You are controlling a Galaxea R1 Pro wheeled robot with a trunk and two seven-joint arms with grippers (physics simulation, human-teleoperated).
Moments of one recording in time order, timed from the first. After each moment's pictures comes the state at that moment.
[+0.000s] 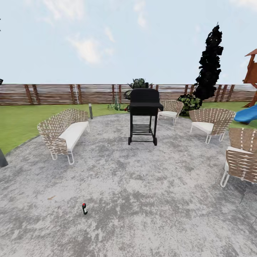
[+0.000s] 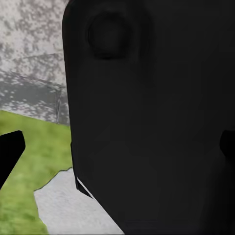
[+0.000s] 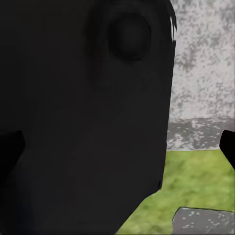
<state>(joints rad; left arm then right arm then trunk) 0.00 0.00 0.00 0.00 0.00 0.00 0.00 0.00 0.00 0.00 0.00 0.00 0.00 0.00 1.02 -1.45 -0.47</state>
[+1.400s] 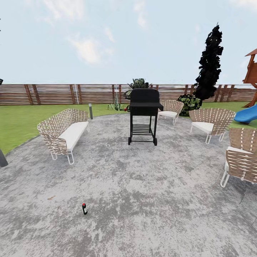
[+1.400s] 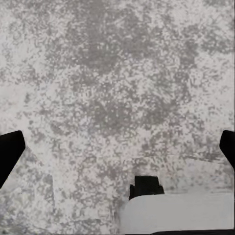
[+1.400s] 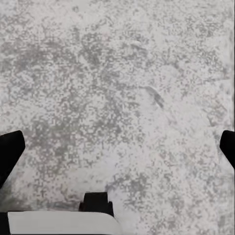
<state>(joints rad) -0.09 0.08 0.00 -0.20 0.00 -0.25 0.01 -0.02 -0.07 -0.01 -0.36 0.00 -0.24 -0.01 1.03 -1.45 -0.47</state>
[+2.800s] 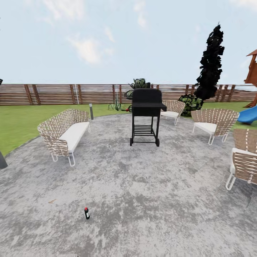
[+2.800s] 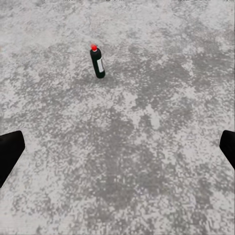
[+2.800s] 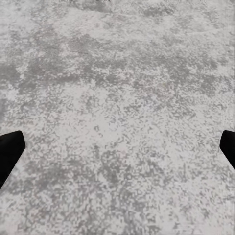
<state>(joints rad) -0.24 0.09 0.03 -0.25 0.00 -0.44 0.00 -0.16 -0.06 0.00 -0.40 0.00 -0.40 0.00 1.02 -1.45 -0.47</state>
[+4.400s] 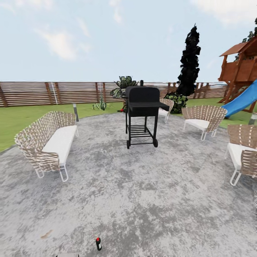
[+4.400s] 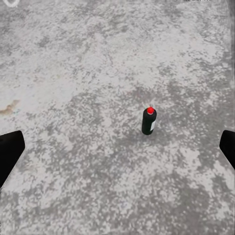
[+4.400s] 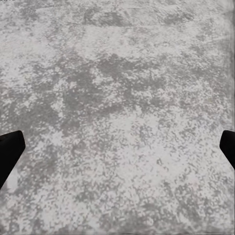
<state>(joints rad) -0.25 0.09 0.03 -0.25 -0.01 -0.44 -0.01 -0.16 -0.06 0.00 -0.40 0.00 -0.40 0.00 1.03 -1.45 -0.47</state>
